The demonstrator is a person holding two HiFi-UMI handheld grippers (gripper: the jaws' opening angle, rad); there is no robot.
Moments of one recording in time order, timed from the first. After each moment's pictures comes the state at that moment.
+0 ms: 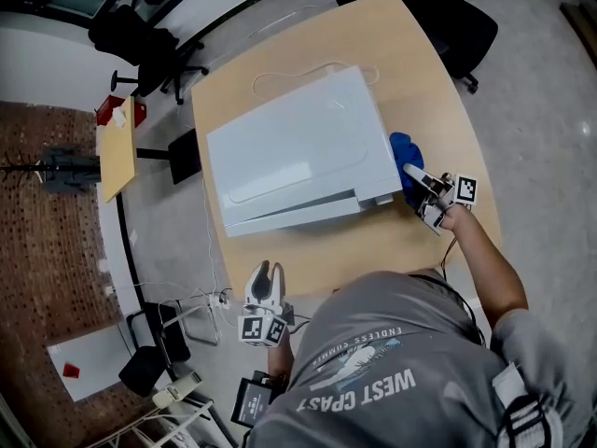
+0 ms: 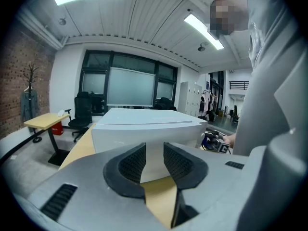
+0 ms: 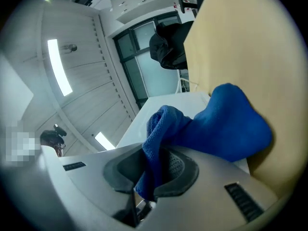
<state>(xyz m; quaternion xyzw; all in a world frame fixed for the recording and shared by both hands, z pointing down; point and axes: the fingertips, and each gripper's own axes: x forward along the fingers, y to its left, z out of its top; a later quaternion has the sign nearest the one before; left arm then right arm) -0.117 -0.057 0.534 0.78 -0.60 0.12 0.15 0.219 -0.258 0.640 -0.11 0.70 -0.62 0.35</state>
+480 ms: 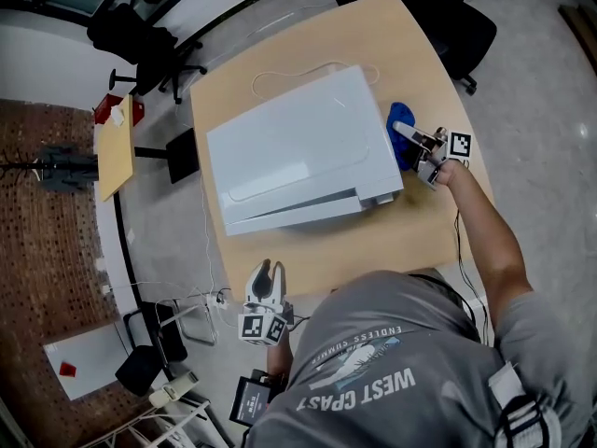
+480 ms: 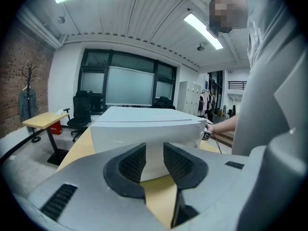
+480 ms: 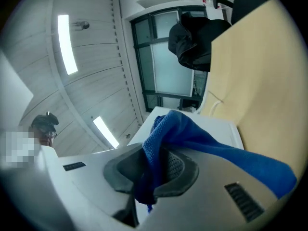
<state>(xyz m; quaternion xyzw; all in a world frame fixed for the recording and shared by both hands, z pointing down) -0.116 -0.055 0.539 0.78 -0.59 0.13 0.16 0.217 -0.359 0.626 -0.13 0.80 -0.52 0.27</state>
